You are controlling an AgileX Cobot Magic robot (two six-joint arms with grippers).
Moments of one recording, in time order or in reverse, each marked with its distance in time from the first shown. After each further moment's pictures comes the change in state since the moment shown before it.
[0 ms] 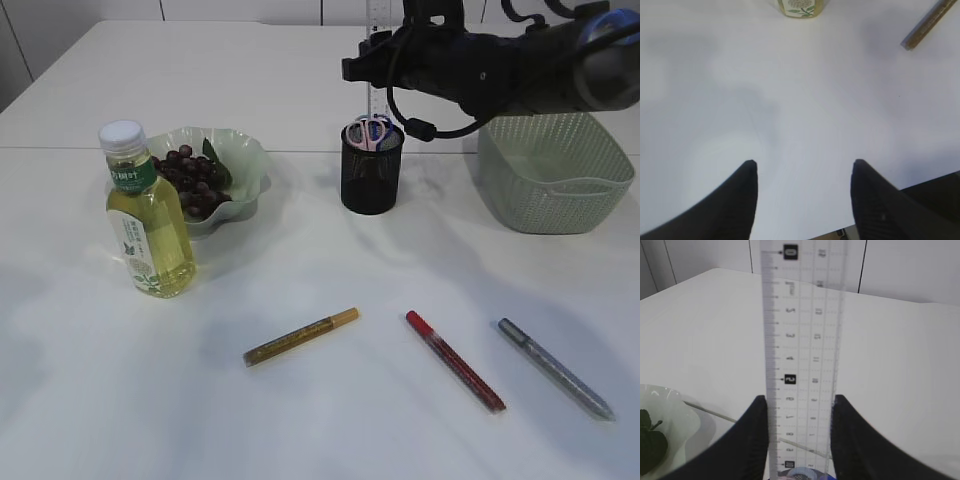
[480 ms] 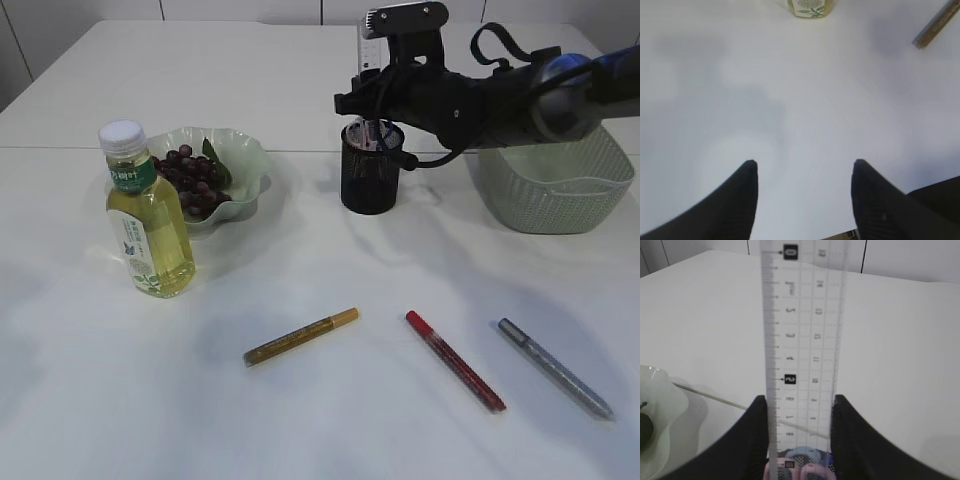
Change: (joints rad) left arm 0.000 0.000 0.000 0.038 0.000 0.000; right arm 0.000 0.121 -0.053 0.000 -0.030 0.015
